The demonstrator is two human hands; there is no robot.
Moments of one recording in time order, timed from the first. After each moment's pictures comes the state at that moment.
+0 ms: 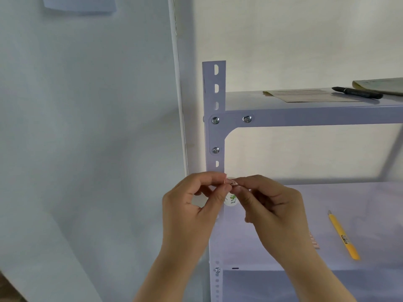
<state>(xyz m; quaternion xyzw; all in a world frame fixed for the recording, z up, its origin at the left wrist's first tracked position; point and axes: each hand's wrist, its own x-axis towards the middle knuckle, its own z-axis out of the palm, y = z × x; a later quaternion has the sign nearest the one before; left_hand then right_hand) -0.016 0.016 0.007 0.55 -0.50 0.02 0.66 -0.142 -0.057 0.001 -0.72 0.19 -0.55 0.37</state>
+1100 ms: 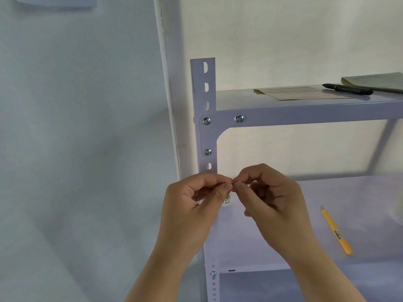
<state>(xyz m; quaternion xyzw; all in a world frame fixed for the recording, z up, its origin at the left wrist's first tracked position) -0.013 0.005 0.017 0.53 -0.51 -0.16 0.66 -0.147 -0.064 0.013 -0.73 0.22 -0.54 0.37</state>
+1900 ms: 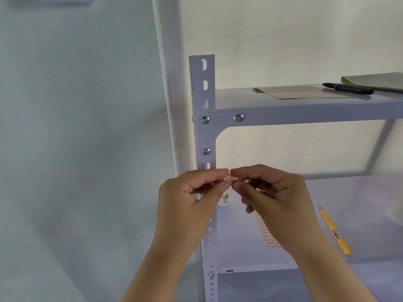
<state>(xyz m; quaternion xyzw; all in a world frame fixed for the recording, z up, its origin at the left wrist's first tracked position) -0.012 0.002 0.023 0.57 -0.52 -0.06 0.63 -0.151 -0.072 0.022 -0.73 0.22 -0.51 0.40</state>
